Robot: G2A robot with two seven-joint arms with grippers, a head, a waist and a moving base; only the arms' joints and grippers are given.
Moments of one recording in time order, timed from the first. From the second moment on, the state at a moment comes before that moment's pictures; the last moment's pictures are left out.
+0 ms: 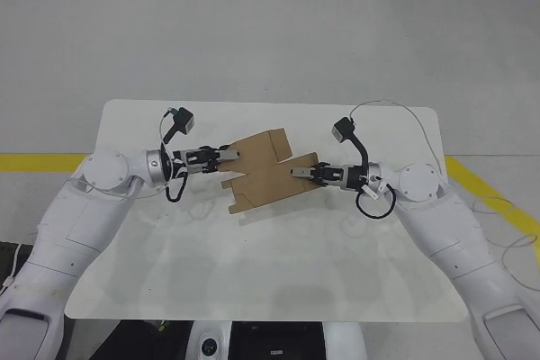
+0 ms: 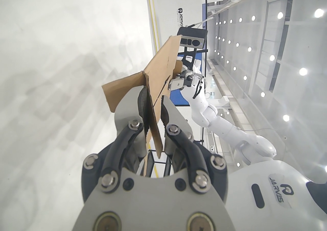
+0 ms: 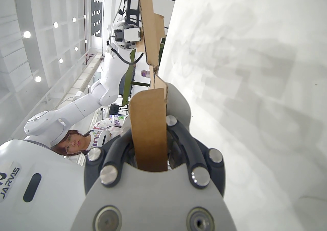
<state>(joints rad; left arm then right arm) 0.79 -0.92 -1.00 -1.28 -0.48 -0.25 -1.01 -0.74 -1.11 0.90 -1.19 0.42 -0.41 1.02</state>
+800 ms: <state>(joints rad) 0.80 -0.94 -1.04 -1.30 -0.45 -0.25 -1.02 -0.76 -1.11 0.94 -1.15 0.35 -0.39 1.05</state>
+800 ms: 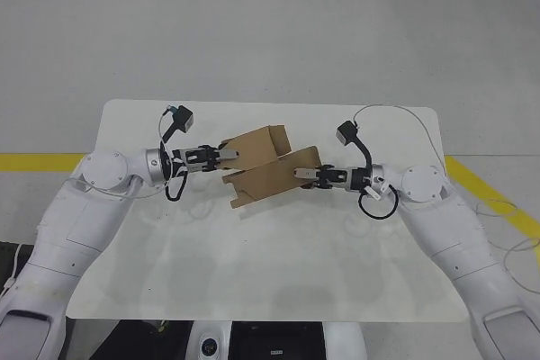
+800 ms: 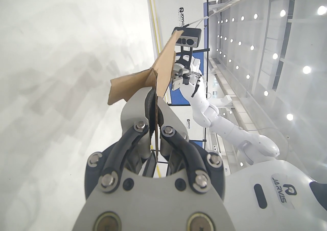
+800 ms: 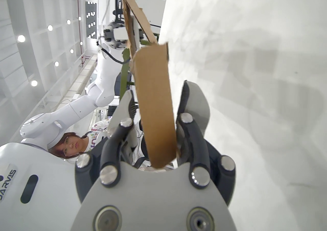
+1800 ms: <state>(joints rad) 0.85 -0.93 -1.12 -1.37 -0.45 -0.43 -1.20 -0.61 -1.20 0.77 -1.06 0.64 -0.70 1.12</state>
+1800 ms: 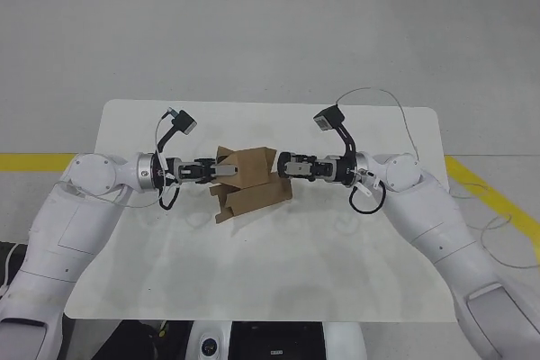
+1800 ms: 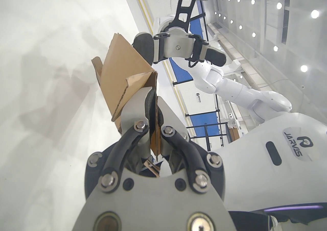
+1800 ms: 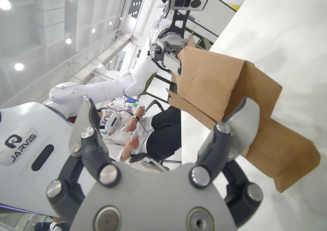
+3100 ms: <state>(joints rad) 0.86 -0.93 -1.14 -1.40 -0.45 -0.41 -1.23 -0.54 -1.21 0.61 -1.02 0.71 -0.72 1.10</state>
